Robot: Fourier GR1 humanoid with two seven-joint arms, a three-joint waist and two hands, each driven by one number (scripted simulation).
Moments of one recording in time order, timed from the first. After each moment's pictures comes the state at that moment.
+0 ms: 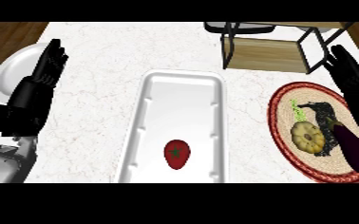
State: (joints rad) left arm -0.21 0.57 -0.22 -1.66 0.23 0.33 0.07; right arm -0.16 -0.55 -0.03 -1.56 -0.28 0.00 0.12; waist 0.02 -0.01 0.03
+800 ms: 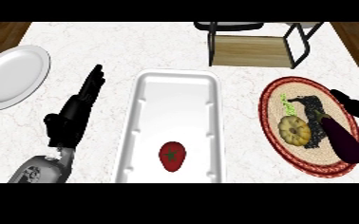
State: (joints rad) left arm -0.17 0.43 -0.33 -1.56 0.21 0.30 0.05; right arm -0.12 -0.64 -0.13 -1.49 0.07 -0.24 -0.20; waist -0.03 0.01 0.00
